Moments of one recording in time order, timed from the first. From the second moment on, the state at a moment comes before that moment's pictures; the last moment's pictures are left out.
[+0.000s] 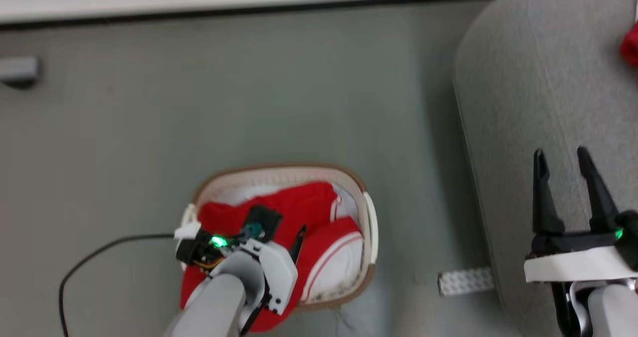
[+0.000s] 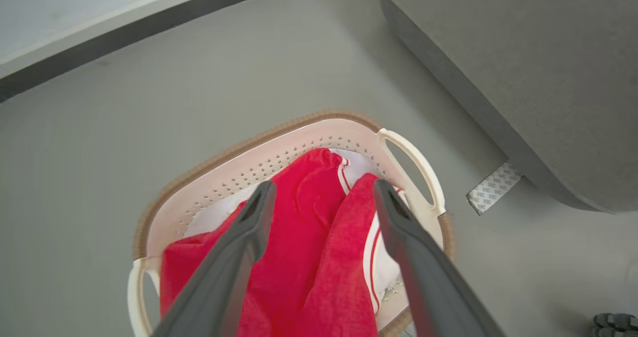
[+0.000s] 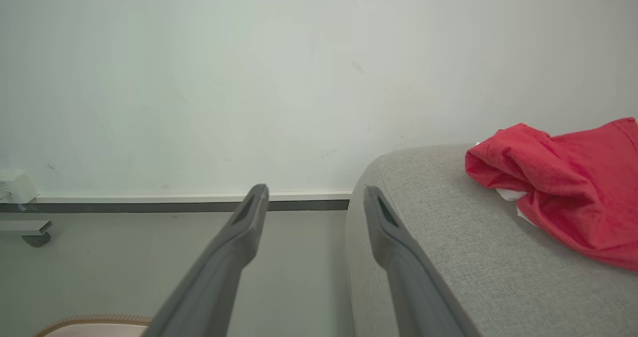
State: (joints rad) left arm -0.52 0.06 -0.44 0.69 -0.04 -0.06 -0.01; right arm -0.27 -0.05 -0.03 0.19 0.21 0.13 -0.26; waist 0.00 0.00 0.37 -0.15
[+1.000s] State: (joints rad) left arm -0.85 0.08 -0.46 1.15 -0.06 -0.02 0.01; right arm -0.35 -0.05 0.02 0.04 0.28 0.13 -0.26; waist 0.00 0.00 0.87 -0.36
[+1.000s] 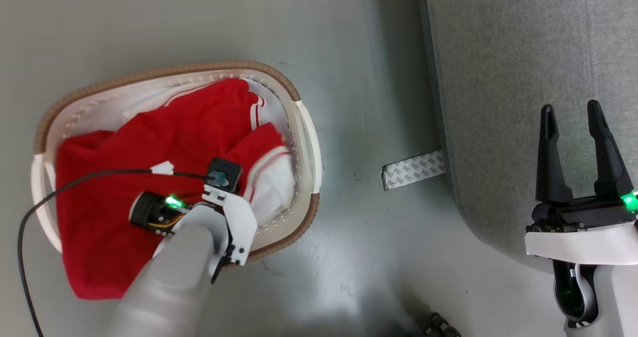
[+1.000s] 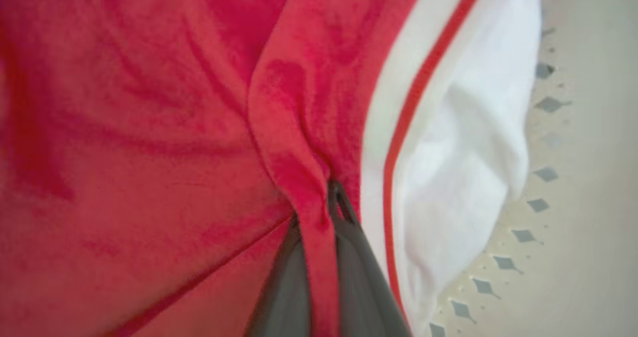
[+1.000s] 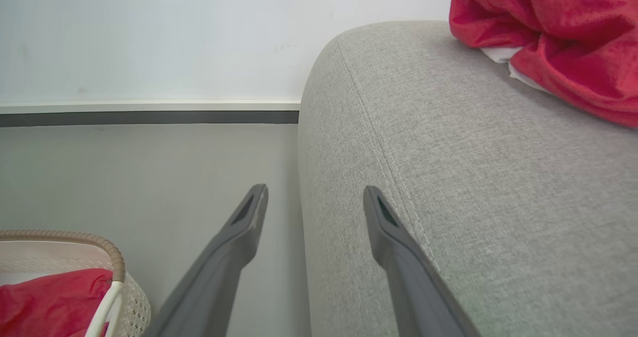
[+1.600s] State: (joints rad) left arm -0.72 0.05 -0.45 1.06 -0.19 -0.01 -0.23; right arm -0.25 -0.05 -0.02 0.13 0.22 0.13 -0.26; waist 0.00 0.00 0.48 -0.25
